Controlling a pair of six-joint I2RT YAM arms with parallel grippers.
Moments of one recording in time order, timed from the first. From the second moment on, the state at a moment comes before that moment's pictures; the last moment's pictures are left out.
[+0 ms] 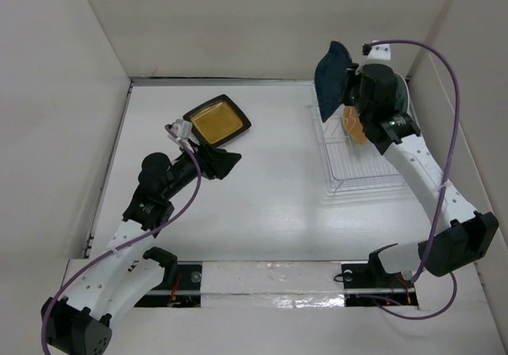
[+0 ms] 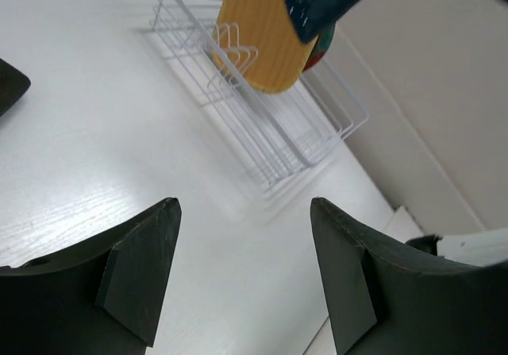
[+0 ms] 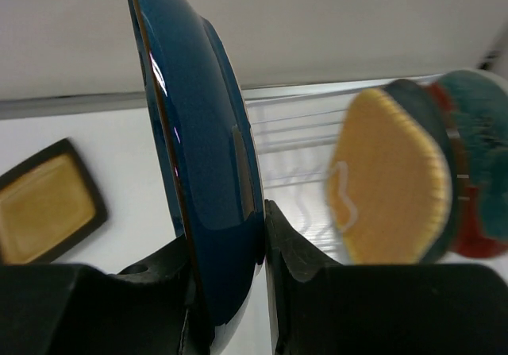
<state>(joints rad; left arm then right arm) -0.39 0.75 0.60 0.15 0.37 -0.64 0.37 1.37 1.41 -0.25 0.32 0.20</state>
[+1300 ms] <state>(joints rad) -0.53 0.71 0.61 -0.01 0.22 -0.42 0.19 1.93 1.79 -0.55 0.44 -0.03</state>
